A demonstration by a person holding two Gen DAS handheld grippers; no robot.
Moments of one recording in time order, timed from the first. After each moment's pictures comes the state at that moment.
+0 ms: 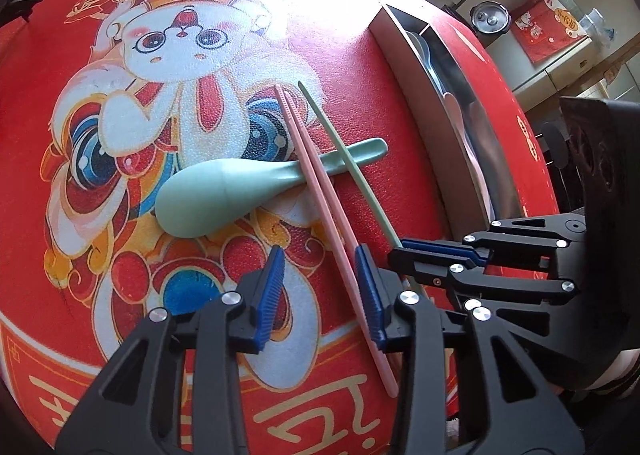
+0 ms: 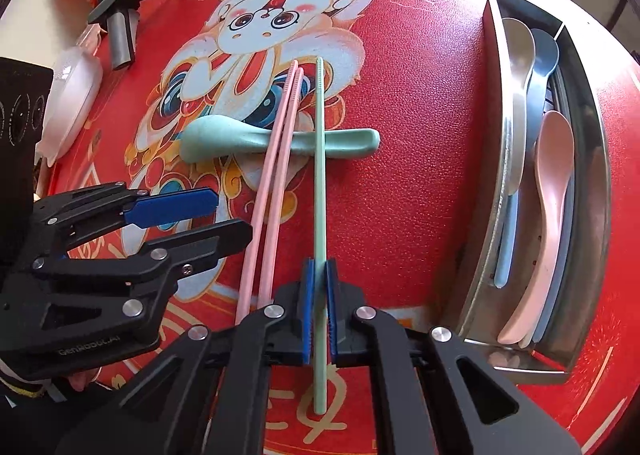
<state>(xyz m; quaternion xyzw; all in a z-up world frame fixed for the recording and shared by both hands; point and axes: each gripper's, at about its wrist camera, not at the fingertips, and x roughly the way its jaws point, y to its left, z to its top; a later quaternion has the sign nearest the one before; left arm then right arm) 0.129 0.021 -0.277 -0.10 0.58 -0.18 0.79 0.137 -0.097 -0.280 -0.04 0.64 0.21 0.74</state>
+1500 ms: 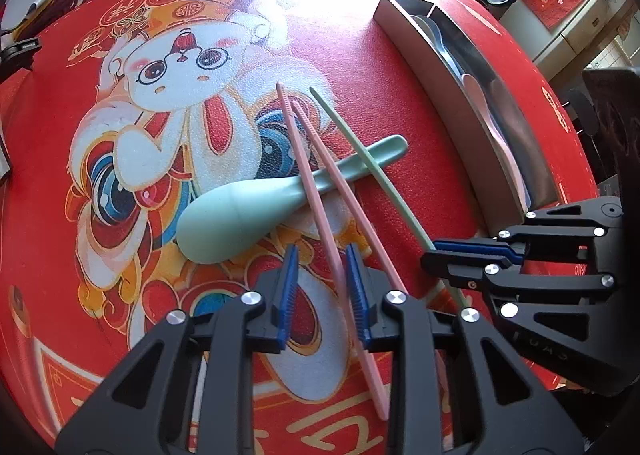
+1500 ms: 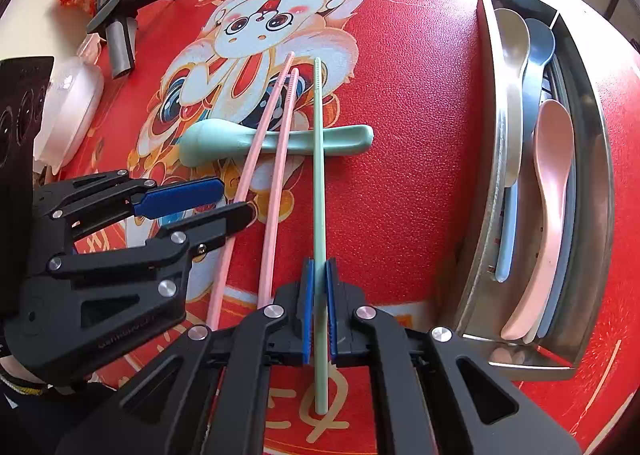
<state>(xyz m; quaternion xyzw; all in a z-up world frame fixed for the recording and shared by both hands) 0.141 -0.005 -0.282 -0.01 0.58 -0.15 0.80 0.135 -0.101 -0.279 -0.02 0.64 0.21 0.74</state>
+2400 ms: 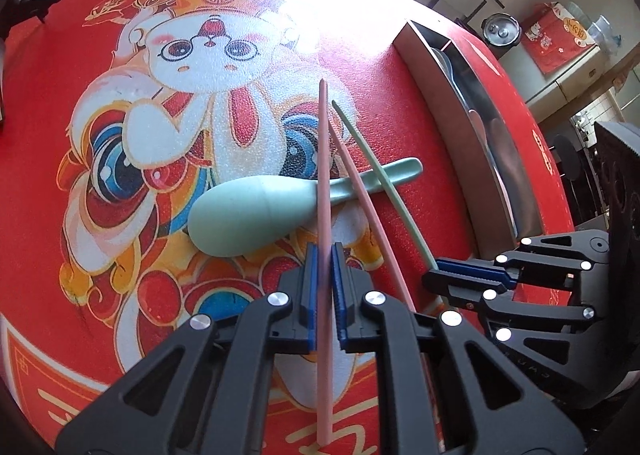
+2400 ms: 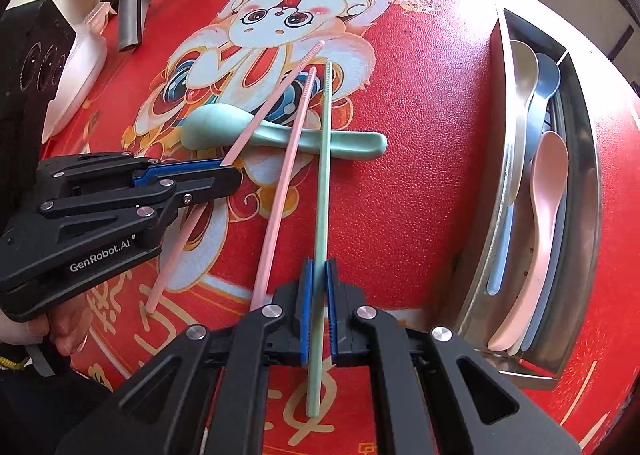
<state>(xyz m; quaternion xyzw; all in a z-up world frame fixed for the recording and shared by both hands) 0.127 0.038 -0.287 -0.10 0.56 -0.16 0.81 0.131 -0.085 -0.280 -0.09 0.62 0.22 0.75</state>
